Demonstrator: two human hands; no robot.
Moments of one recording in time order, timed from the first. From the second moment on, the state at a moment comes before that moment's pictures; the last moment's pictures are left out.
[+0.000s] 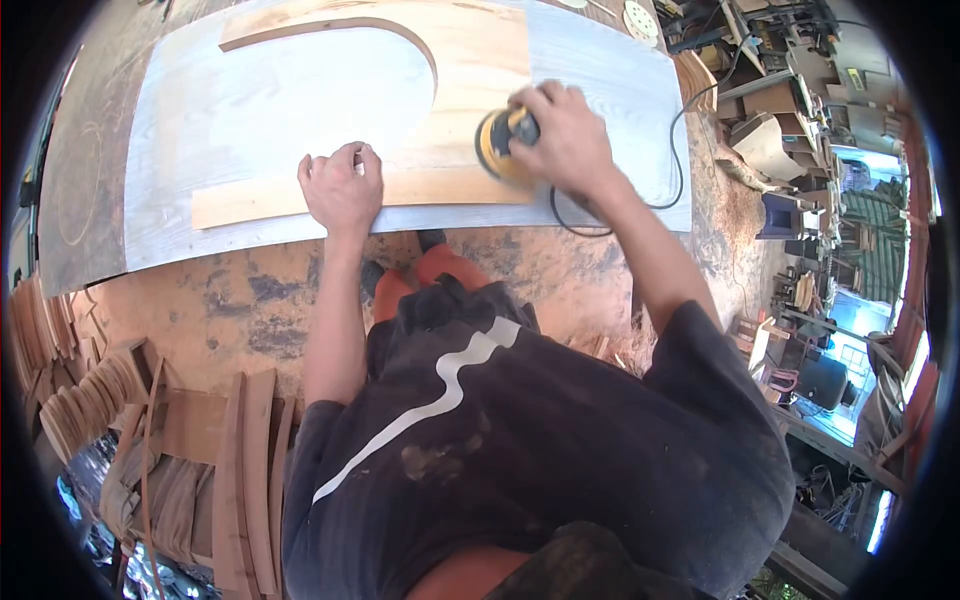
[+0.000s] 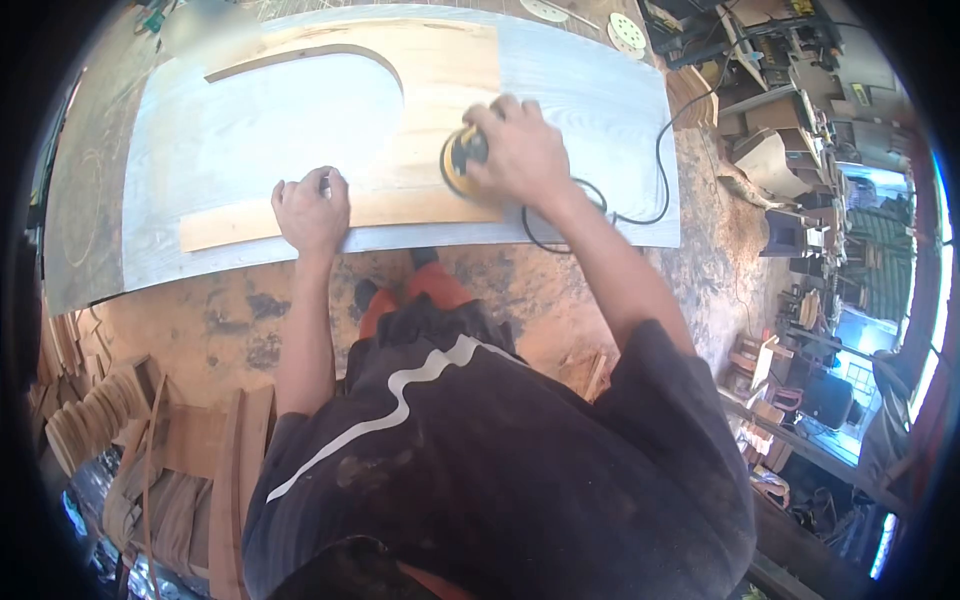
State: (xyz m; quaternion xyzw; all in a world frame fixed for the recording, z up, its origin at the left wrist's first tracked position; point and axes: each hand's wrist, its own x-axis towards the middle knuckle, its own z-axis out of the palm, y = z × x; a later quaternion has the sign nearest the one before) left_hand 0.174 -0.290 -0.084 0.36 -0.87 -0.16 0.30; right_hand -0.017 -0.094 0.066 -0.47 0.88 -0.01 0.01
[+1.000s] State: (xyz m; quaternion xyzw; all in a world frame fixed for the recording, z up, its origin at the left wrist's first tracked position) left_hand 0.178 -0.293 -0.082 0.34 -0.87 -0.21 0.28; right_hand -0.155 -0.224 0.061 -0.35 0.94 -0.05 0.02
